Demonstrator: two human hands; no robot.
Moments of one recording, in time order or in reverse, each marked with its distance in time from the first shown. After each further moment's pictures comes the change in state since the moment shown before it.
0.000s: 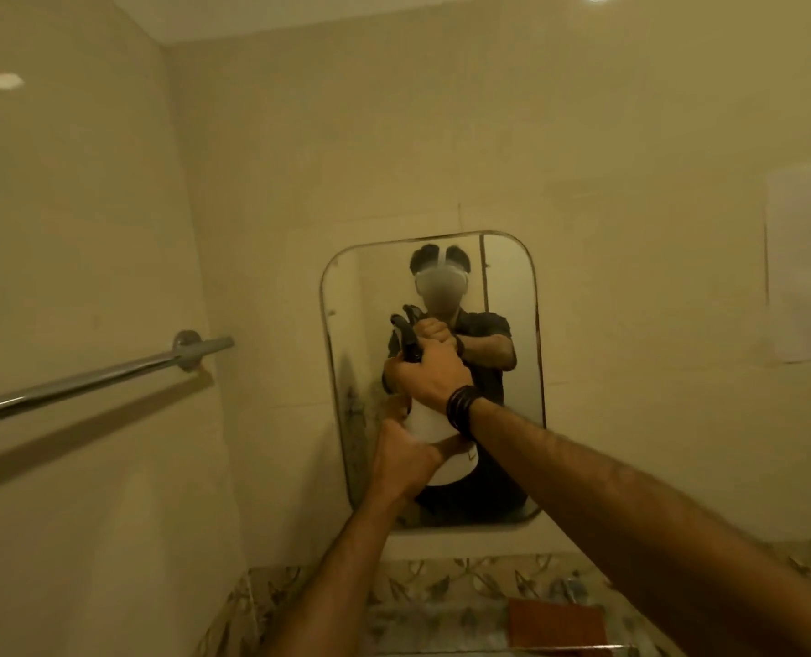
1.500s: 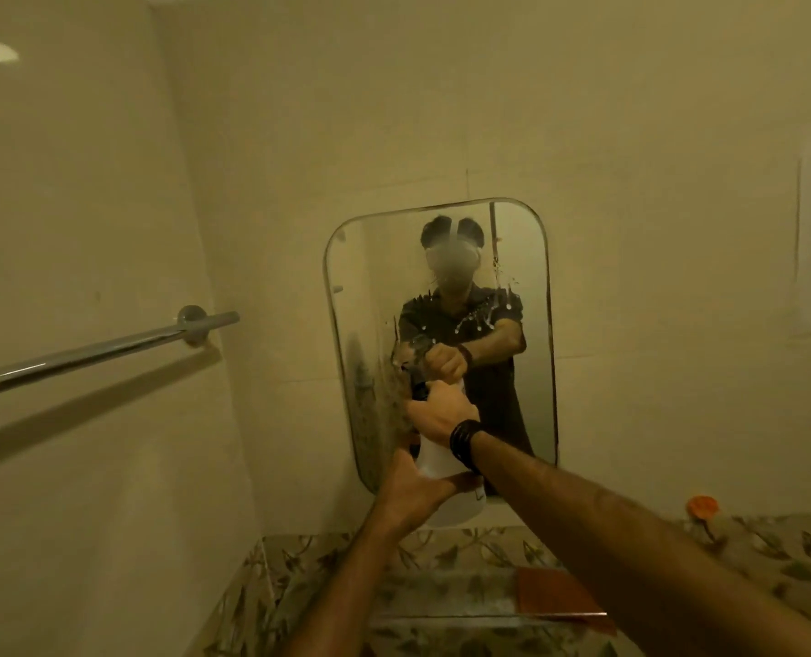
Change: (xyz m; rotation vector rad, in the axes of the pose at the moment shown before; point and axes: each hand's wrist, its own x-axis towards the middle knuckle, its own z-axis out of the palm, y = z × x) left_hand -0.027 -0.060 0.007 0.069 -0.144 -0.255; right_hand -0.011 0.078 0.054 -0.027 -0.166 0.217
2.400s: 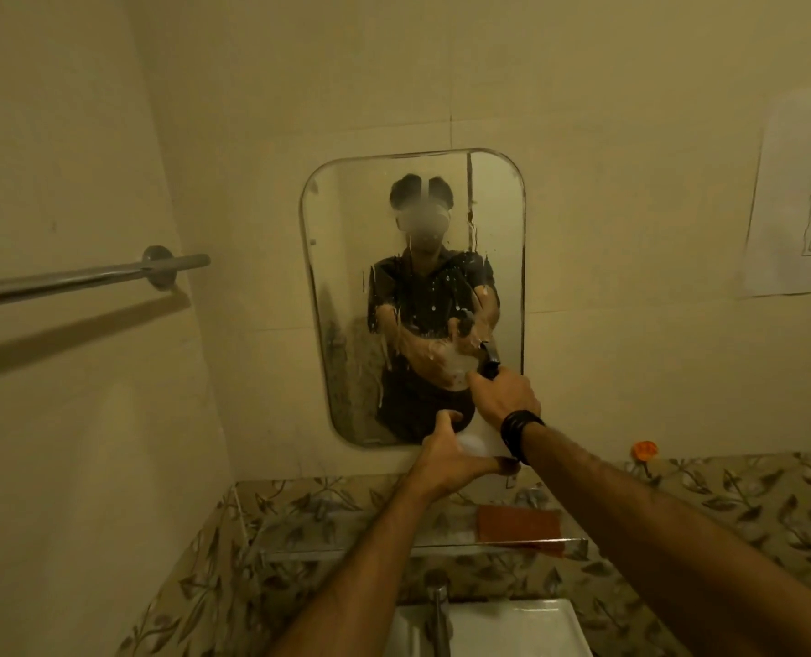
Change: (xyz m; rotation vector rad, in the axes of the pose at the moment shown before) left_hand -0.018 -0.009 0.073 0.066 -0.271 0.065; right_hand -0.047 0.089 -0.042 0.035 0.395 0.264
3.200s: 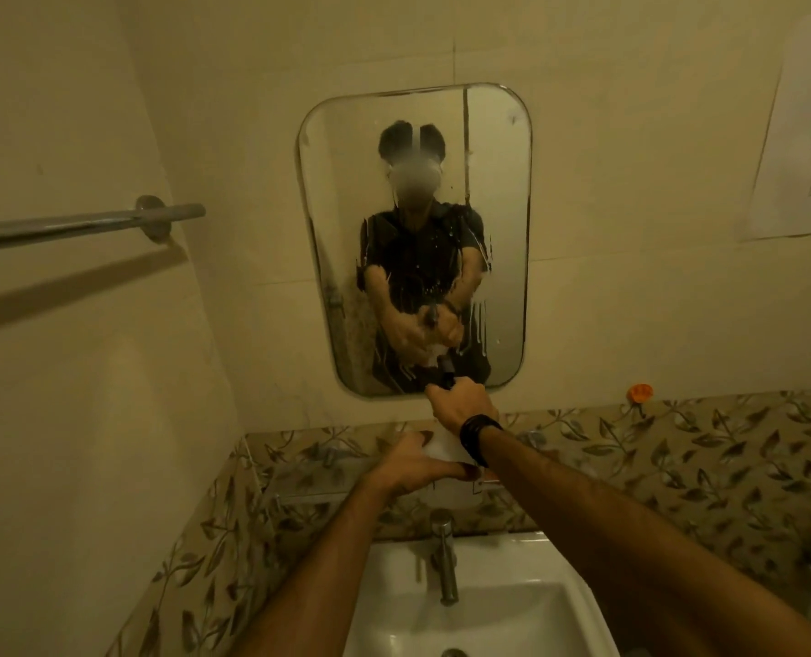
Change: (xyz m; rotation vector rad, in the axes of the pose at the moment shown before) left_hand -0.049 -0.066 -0.032 0.034 -0.201 -0.187; right_hand -0.066 0.022 0.065 -0.108 -0.230 0.070
